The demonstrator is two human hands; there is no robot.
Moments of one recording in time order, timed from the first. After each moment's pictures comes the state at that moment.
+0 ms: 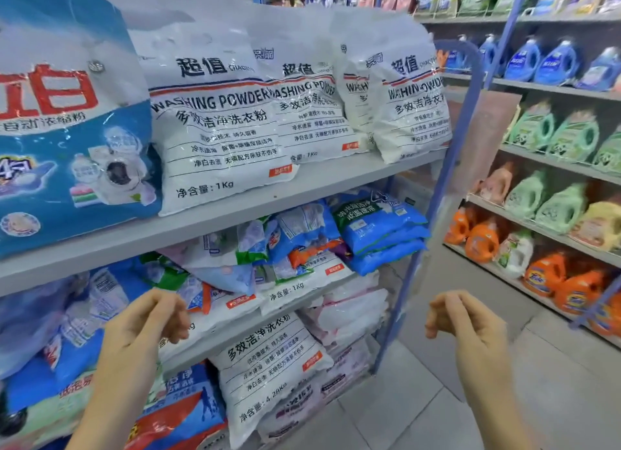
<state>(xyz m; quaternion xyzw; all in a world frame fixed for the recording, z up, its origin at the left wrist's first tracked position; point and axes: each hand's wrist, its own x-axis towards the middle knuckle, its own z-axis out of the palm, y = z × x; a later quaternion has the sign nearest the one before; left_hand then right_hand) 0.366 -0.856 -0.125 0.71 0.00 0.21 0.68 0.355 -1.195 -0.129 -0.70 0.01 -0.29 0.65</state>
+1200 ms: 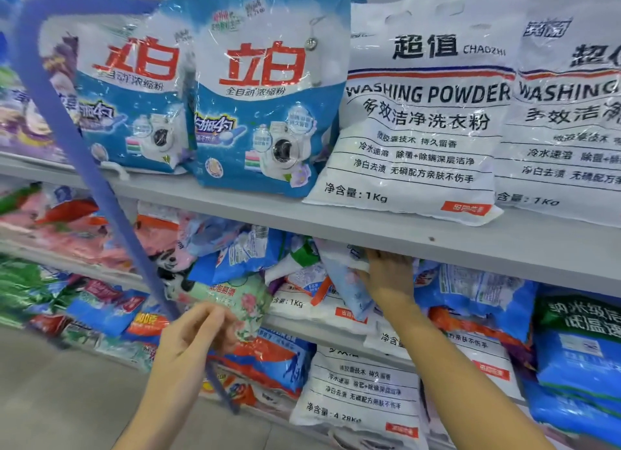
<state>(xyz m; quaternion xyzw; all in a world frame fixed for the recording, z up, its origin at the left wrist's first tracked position) 0.338 -0.901 -0.140 0.65 0.32 0.39 0.57 0.626 -0.979 -0.178 -0.91 -0.40 -0.09 0.10</state>
